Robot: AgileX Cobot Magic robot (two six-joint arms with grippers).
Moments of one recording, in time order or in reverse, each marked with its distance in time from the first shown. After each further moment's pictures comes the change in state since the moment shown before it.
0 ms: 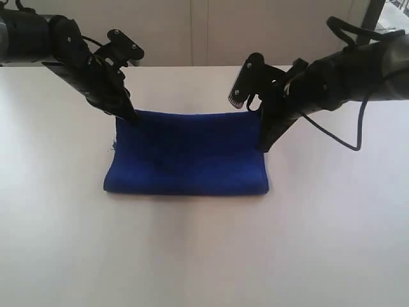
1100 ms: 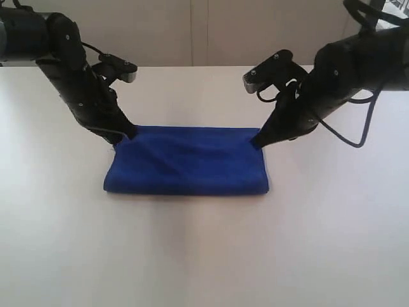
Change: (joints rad) left arm 0.001 -0.006 0.000 -0.021 0.306 -0.201; right arm 0.000 -0.066 0.000 0.053 0.285 0.462
